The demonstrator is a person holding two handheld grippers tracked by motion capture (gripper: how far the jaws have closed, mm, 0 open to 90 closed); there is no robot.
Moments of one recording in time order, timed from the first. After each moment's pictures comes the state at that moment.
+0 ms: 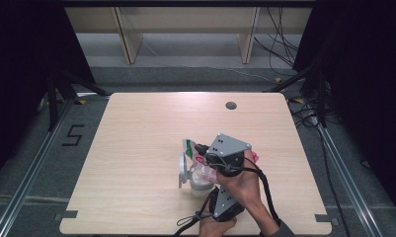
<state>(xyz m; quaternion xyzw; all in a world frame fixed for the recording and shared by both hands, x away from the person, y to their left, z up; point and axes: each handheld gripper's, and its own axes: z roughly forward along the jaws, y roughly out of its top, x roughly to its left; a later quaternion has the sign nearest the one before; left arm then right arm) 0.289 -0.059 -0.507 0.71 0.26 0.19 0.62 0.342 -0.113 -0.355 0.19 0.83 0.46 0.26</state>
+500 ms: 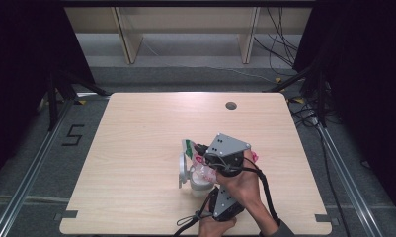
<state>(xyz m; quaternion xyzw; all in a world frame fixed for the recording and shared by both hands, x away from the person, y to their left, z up) 0.289 -0.059 -0.507 0.71 0.26 0.19 0.62 0.342 -0.112 -0.354 0.19 0.83 0.46 0.25</state>
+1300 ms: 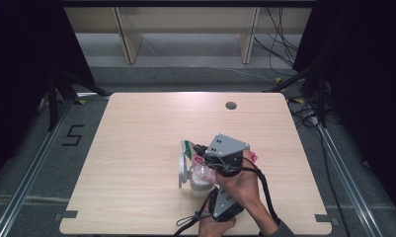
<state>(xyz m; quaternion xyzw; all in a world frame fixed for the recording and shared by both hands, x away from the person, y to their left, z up) 0.289 -0.059 -0.508 0.71 0.26 0.19 0.62 0.342 -0.110 -0.356 0.19 0.83 0.46 0.25</state>
